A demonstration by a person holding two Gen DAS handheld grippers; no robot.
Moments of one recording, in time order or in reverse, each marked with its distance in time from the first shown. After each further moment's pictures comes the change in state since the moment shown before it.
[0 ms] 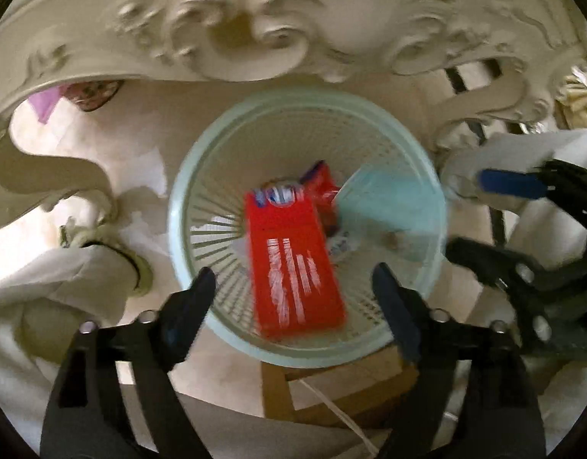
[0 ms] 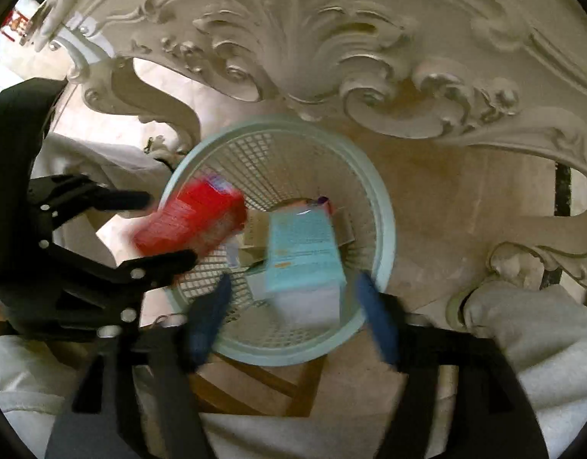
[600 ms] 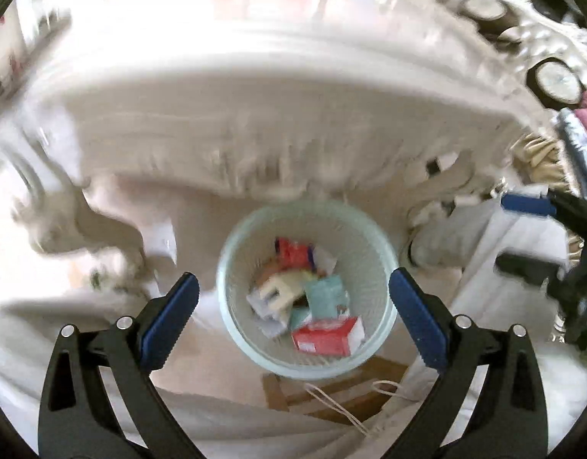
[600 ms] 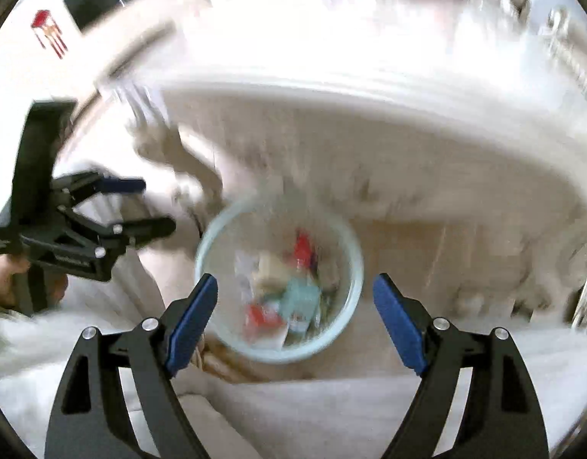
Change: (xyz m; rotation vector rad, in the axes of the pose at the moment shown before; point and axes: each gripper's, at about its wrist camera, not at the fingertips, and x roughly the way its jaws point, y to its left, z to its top) left arm -0.136 0.010 -0.014 0.005 -0.366 -0.035; right arm -0.151 -0.002 -0.015 -0.071 -0.360 -0.014
